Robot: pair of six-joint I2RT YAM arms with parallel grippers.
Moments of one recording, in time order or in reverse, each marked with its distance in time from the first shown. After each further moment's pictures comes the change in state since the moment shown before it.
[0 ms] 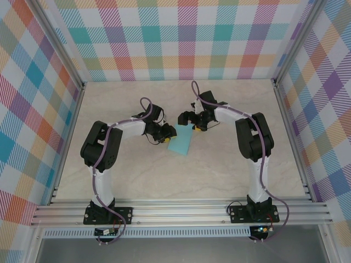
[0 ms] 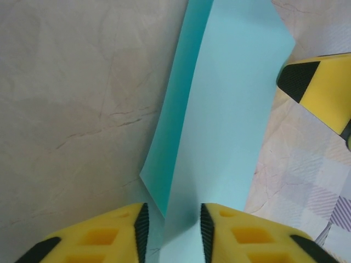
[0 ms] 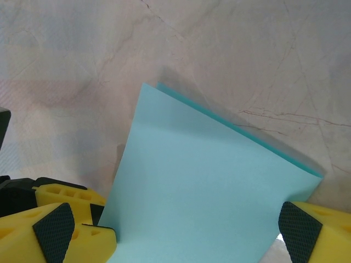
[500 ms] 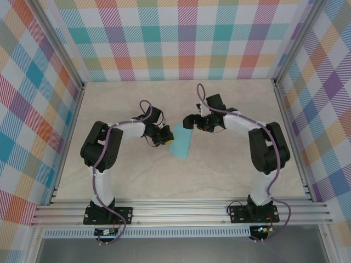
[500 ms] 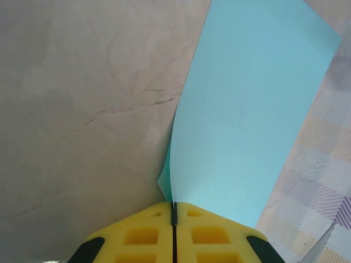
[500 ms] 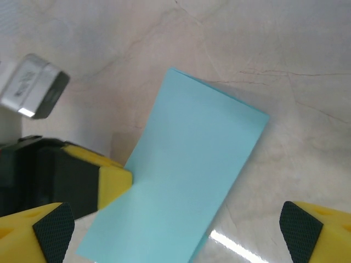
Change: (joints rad) left arm -0.005 -0.001 -0.038 0.003 0.000 -0.017; right arm -0.005 -0.306 -0.293 0.117 0.074 -0.081
